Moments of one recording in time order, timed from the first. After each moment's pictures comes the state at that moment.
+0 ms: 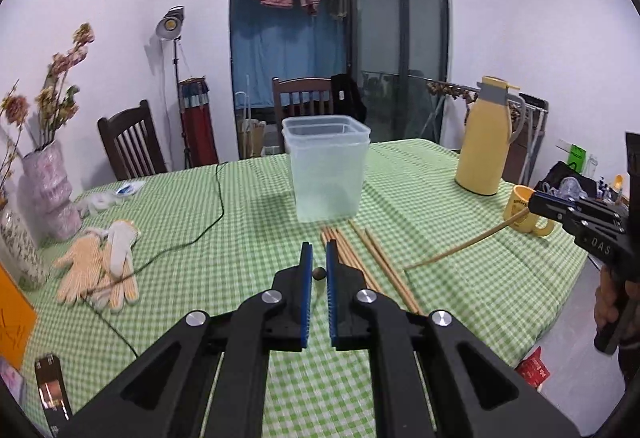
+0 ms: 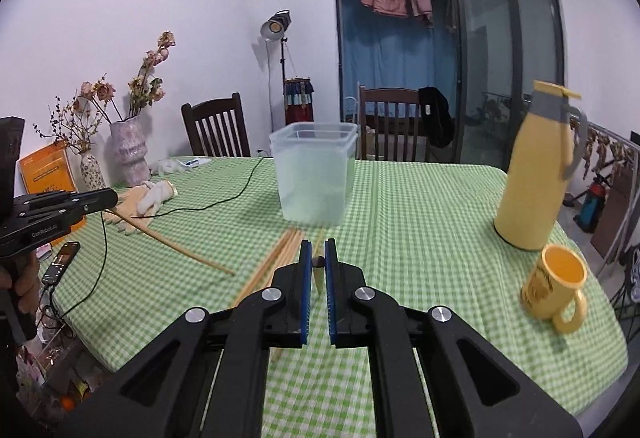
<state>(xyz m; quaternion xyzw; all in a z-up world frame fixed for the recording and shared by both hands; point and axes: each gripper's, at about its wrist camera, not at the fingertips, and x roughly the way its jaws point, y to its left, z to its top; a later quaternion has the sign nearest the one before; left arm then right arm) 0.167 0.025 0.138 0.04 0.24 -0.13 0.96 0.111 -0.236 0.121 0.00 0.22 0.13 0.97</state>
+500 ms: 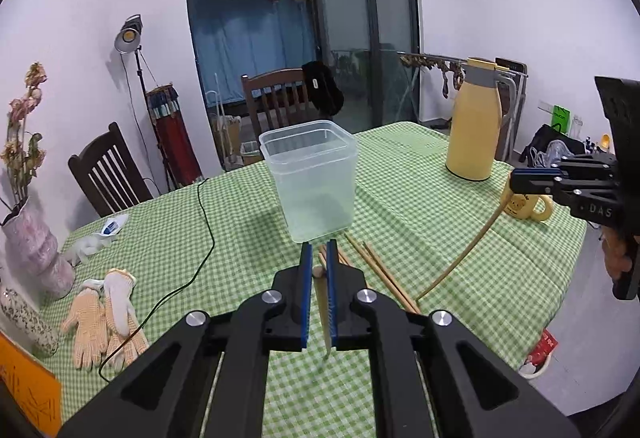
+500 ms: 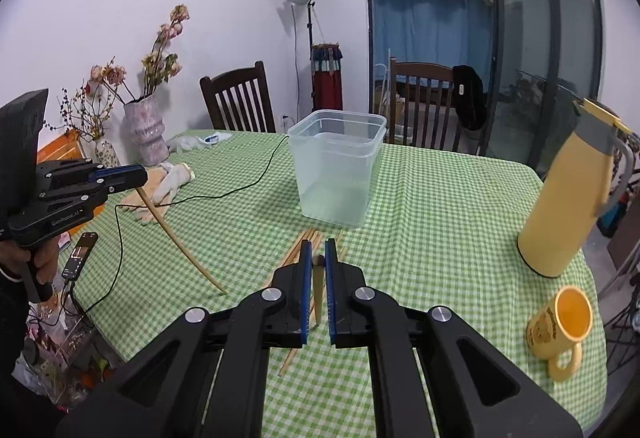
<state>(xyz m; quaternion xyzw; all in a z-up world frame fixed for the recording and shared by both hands) 0.233 0.009 0.179 0.10 0.28 -0.17 0.94 0.172 -0.226 0.162 -0.01 0.30 0.19 0.94</state>
